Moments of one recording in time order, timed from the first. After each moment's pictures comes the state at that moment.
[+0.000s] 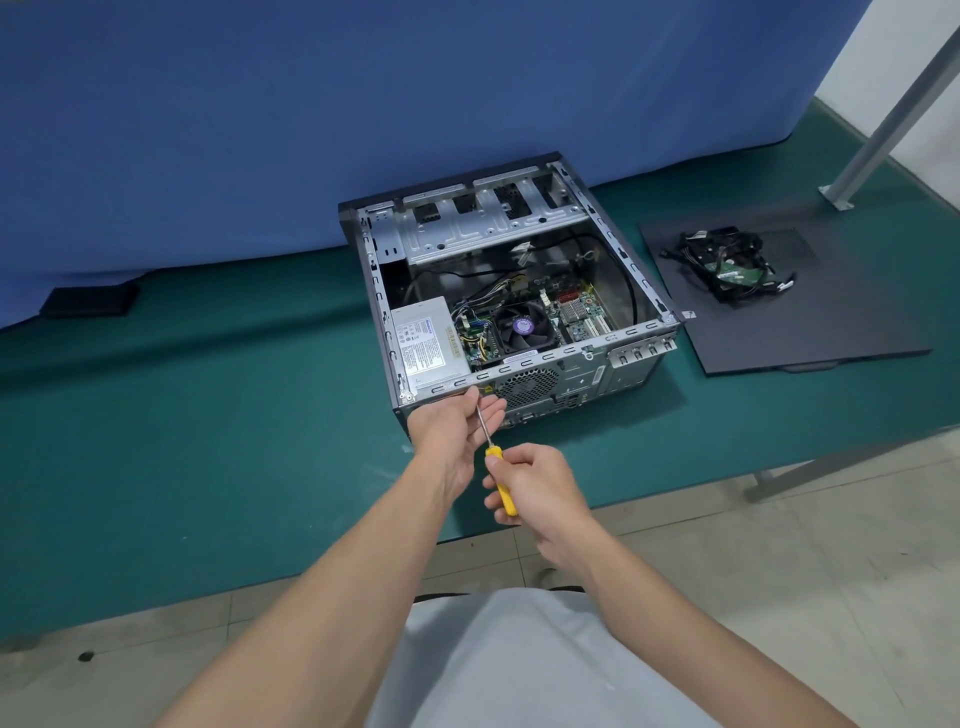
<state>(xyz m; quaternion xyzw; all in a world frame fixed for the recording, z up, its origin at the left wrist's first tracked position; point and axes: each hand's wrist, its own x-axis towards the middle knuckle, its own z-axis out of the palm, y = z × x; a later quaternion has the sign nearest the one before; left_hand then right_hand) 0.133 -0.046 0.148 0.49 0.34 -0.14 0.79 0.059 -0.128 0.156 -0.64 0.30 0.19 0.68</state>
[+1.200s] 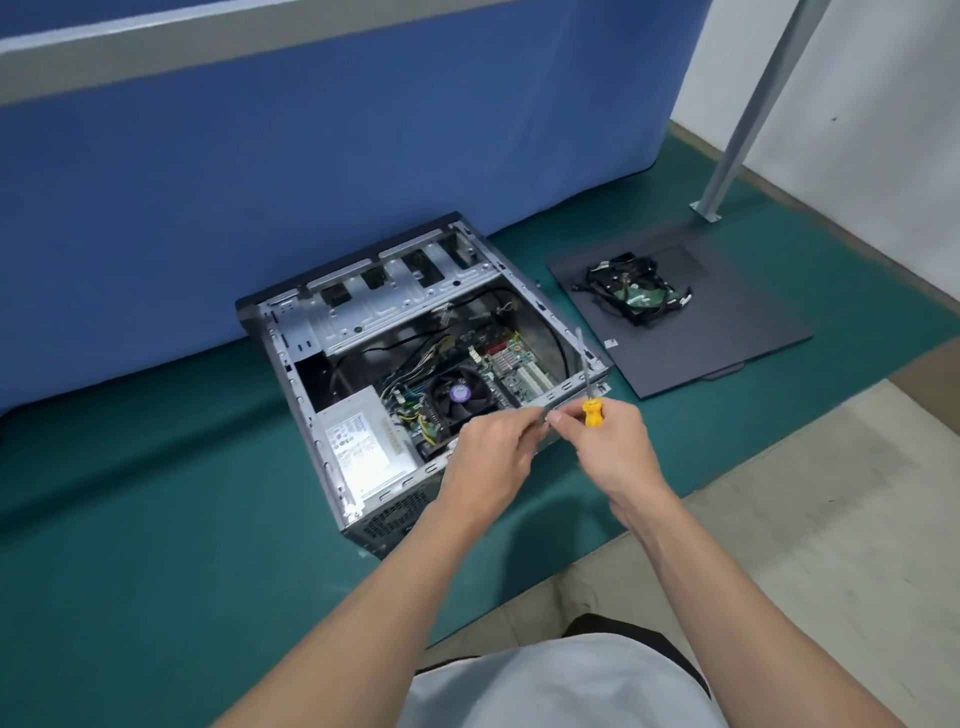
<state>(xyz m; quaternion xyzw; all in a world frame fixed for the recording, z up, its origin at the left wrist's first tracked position) 0.176 -0.109 0.169 0.86 -0.36 0.00 0.35 0.117 -0.234 0.190 -0.75 0.36 -0.05 0.56</state>
